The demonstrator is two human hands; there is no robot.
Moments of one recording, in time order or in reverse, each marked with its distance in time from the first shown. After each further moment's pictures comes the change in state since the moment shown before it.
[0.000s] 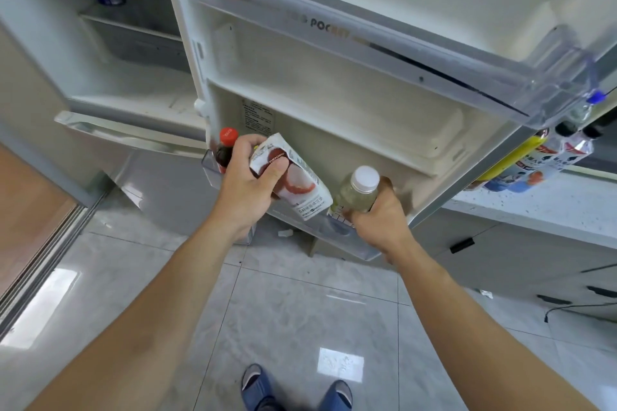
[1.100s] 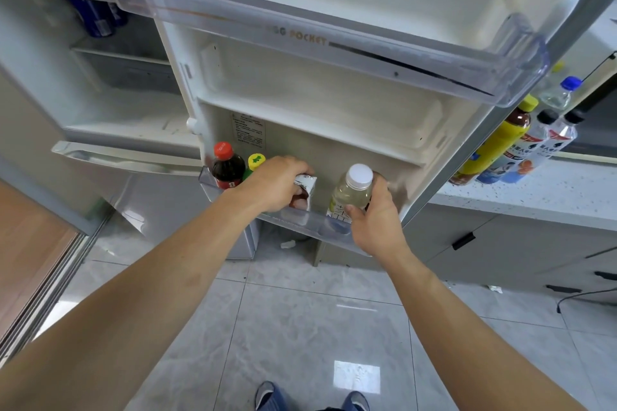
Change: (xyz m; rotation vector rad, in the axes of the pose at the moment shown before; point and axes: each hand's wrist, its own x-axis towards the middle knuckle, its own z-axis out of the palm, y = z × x) left_hand 0.052 0.002 0.032 1.121 -0.546 0.250; right_hand -0.011 0.000 0.004 -0.011 0.112 -0.065
